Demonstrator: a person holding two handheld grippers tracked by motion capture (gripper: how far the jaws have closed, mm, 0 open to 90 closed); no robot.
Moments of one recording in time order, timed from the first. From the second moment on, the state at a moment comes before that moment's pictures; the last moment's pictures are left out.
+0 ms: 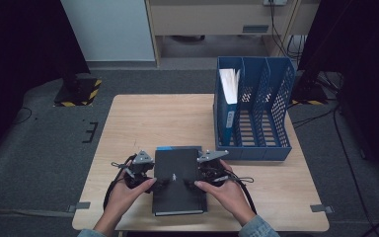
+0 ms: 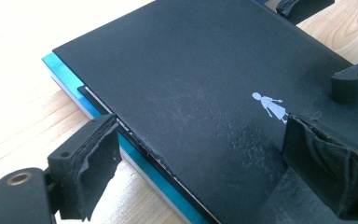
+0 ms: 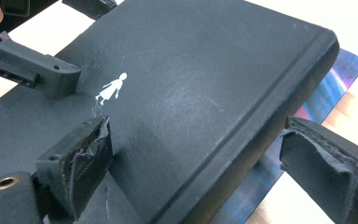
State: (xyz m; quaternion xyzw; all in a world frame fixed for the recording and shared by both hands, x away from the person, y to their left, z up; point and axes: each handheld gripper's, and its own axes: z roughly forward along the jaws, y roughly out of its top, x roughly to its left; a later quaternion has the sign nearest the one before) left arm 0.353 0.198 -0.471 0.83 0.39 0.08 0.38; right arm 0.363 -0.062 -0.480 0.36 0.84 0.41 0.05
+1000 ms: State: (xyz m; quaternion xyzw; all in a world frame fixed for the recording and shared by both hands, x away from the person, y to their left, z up) left arm 0.386 0.172 -0.473 0.84 0.39 0.04 0.37; right arm 0.374 -0.086 -0.492 0.40 0.81 0.42 0.00
